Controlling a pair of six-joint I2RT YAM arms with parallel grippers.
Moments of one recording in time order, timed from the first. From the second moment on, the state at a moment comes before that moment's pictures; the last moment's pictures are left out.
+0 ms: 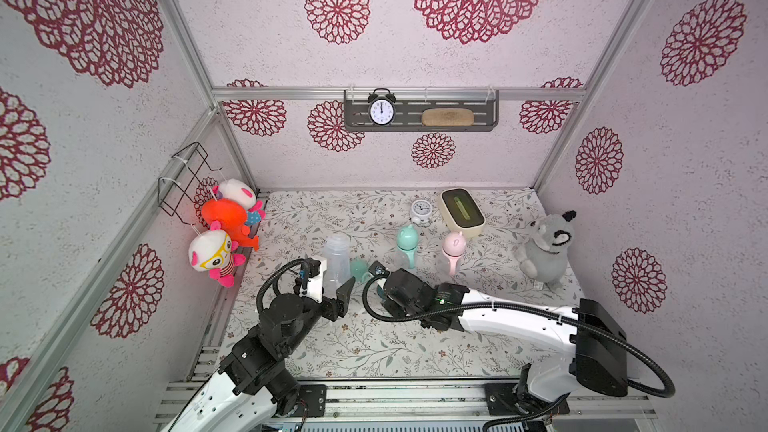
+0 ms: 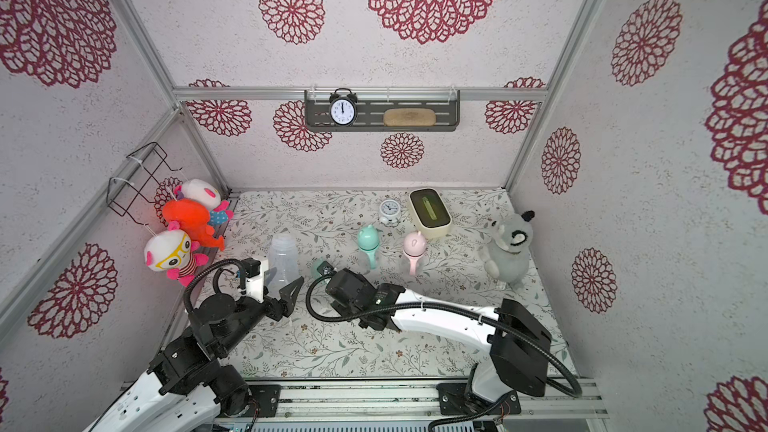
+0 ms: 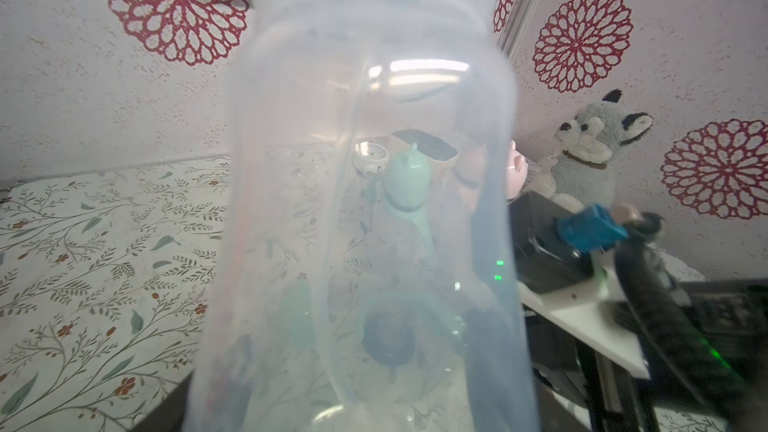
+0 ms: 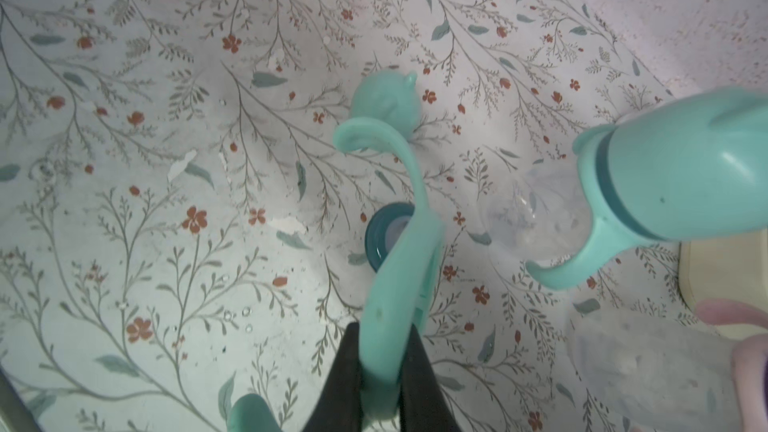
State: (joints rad) left arm -0.71 0.49 0.54 -0.28 -0.24 -0.20; right arm 1.17 1.47 1.05 -0.43 0.36 0.10
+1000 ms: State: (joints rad) left arm -0.71 0.61 0.55 -0.22 -0.20 -0.19; right arm 1.17 1.44 0.68 -0.19 0.37 0.10
